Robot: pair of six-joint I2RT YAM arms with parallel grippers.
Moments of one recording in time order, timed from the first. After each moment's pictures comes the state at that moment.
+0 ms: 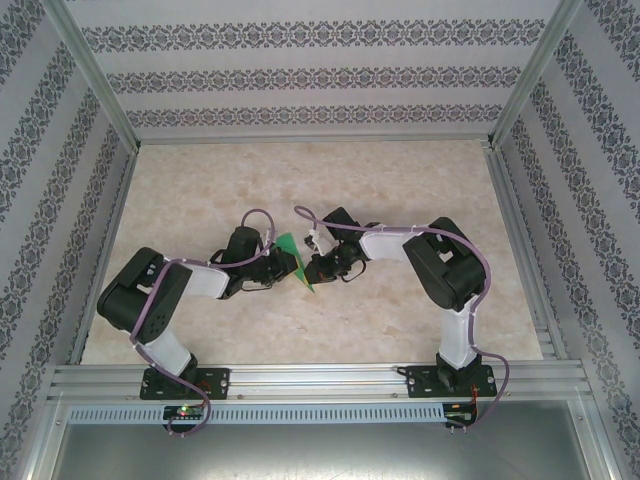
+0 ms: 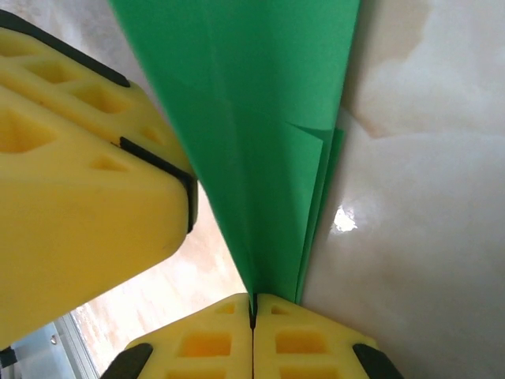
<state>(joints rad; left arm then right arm) -0.43 1.67 0.55 0.45 0.56 -0.98 0.63 1.97 1.10 -0.31 -0.72 0.32</state>
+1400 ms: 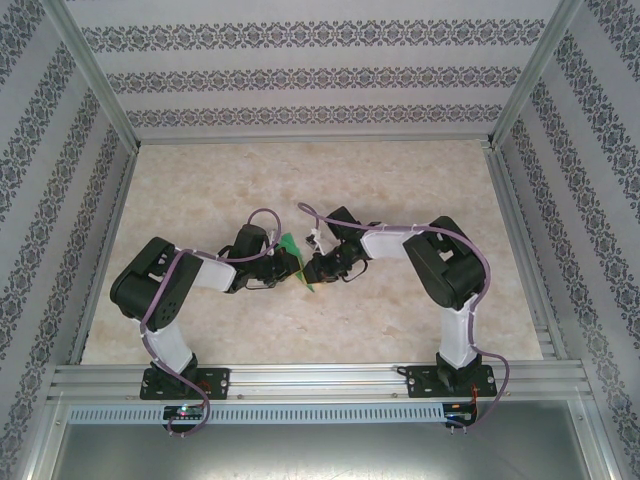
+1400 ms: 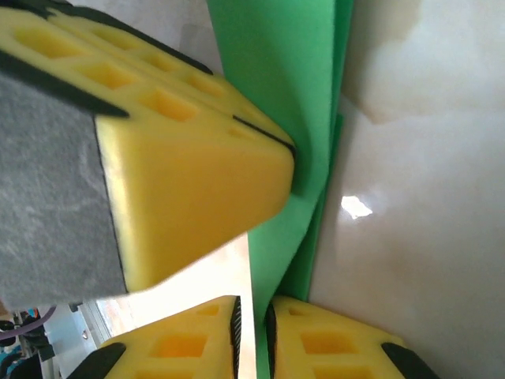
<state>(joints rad) -0.43 1.76 0.61 0.40 0.55 -0.95 0.61 1.97 1.08 -0.30 -0.78 0.37</state>
